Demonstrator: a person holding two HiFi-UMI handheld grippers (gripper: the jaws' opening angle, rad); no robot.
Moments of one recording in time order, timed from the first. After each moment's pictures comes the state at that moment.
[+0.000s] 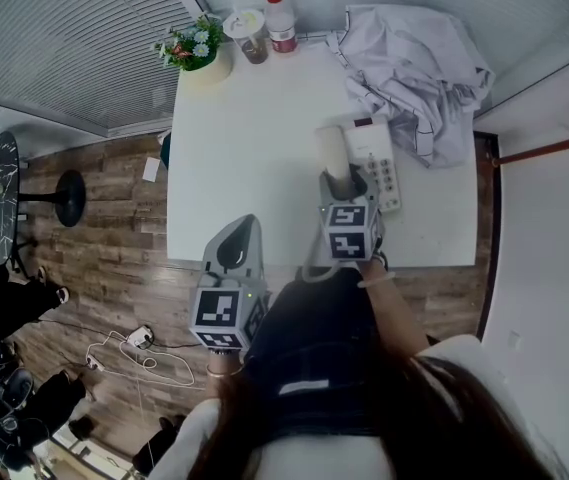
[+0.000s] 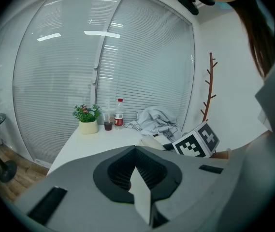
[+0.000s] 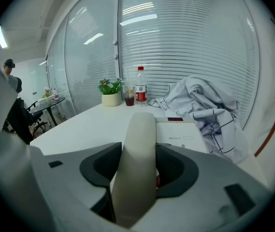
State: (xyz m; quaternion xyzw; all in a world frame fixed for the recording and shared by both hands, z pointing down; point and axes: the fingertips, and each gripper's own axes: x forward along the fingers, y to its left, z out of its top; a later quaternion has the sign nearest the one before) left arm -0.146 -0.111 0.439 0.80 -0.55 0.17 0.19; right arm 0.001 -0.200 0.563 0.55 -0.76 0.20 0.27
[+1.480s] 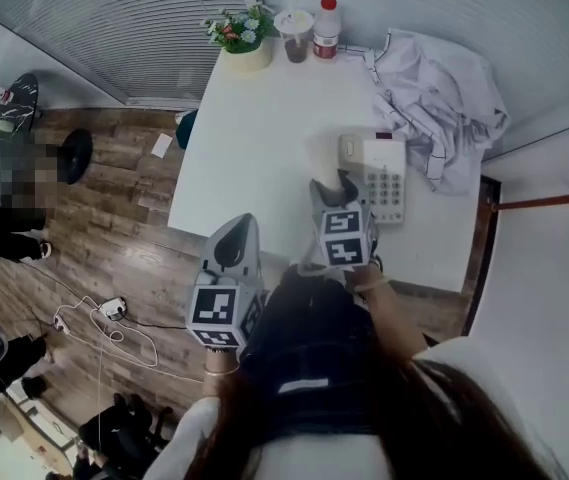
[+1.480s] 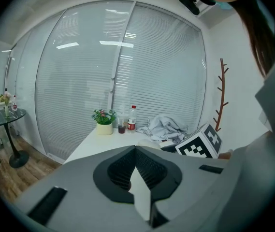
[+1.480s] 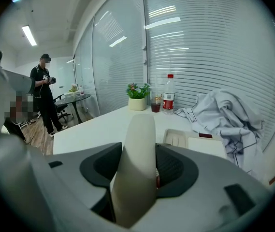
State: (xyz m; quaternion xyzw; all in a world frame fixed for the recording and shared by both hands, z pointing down) left arm -0.167 -0.073 0.424 0.74 -0.63 0.13 0.19; right arm -0.055 -0.179 0.540 0.44 -0.84 0.15 0.28
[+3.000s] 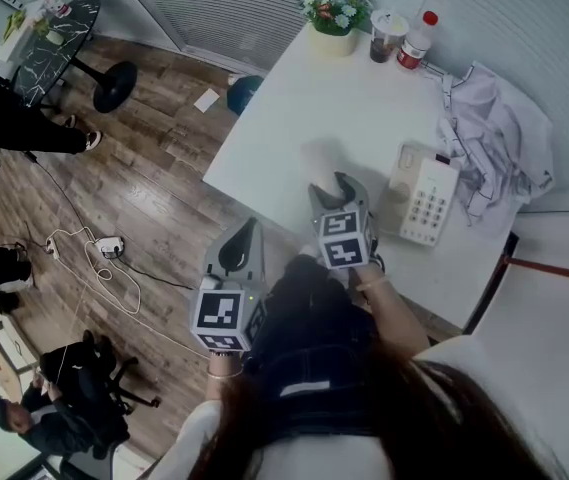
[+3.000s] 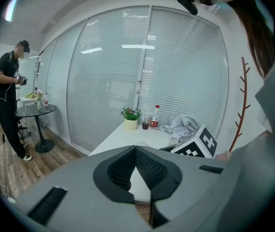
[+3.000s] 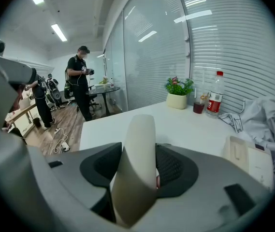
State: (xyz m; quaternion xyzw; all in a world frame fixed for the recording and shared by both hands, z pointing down) left arm -0.224 0.000 0.435 0.64 -0.73 0.11 0.22; right arm -0.161 -0.127 0.566 0.28 -0.90 0.11 0.32
